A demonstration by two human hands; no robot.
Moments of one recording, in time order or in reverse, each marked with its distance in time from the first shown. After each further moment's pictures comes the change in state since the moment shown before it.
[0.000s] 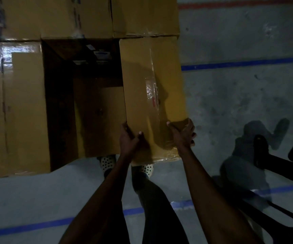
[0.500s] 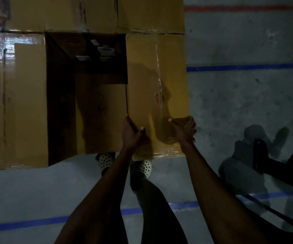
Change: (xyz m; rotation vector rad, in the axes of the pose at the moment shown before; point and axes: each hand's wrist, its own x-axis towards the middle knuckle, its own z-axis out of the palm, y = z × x) left_hand 0.015 -0.002 0.007 0.143 0.018 0.079; right_hand 0.014 0.002 0.004 -0.005 -0.049 -0.026
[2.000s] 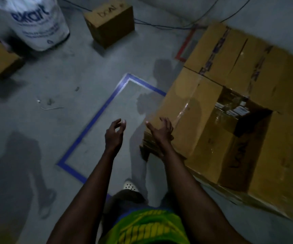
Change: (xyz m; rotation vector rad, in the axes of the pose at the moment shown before) left_hand -0.232 -0.172 -0.614 -0.313 0.759 -0.021; right_hand -0.565 -0.182 0.369 -0.286 -0.578 -0.683
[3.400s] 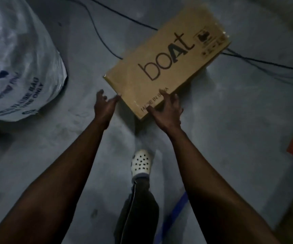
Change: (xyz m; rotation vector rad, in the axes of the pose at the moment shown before) left_hand 1.548 0.136 -0.029 -0.029 0.011 -0.336; right_hand 1.194 -0.695 0.580 -0.178 -0.123 -0.011
